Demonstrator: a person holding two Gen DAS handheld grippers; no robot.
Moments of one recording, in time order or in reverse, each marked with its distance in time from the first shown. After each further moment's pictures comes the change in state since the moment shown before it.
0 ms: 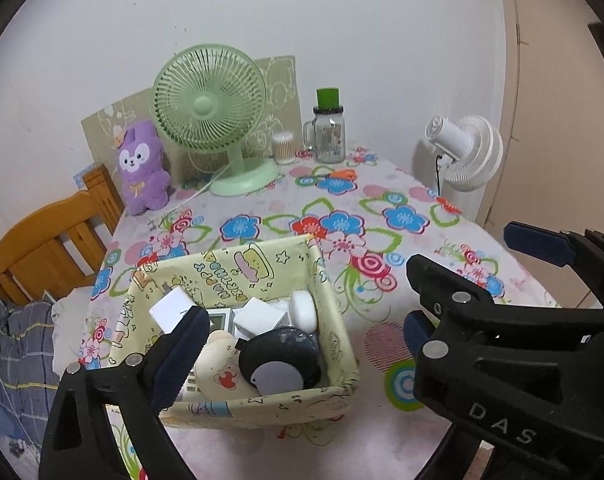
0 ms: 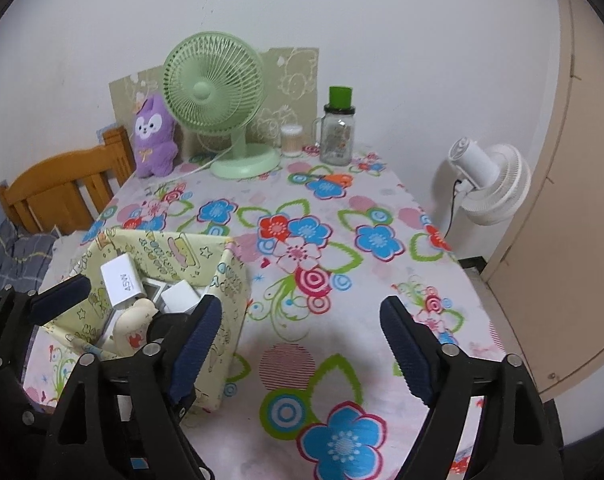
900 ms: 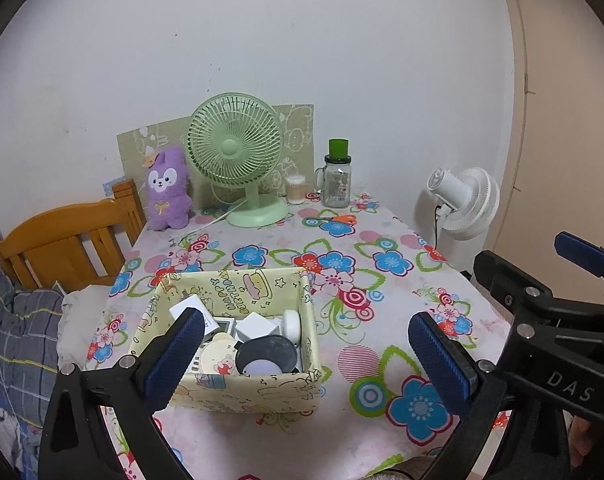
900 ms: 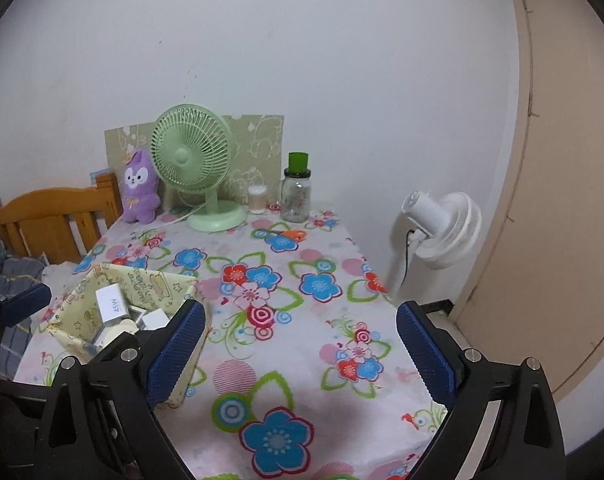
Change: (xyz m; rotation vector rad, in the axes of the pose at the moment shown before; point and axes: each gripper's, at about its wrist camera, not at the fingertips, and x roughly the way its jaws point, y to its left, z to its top) left arm -0.066 -0.015 -0.005 -0.103 -0.143 0.028; right arm -0.085 -0.042 -0.011 -0.015 -0.205 -0.086
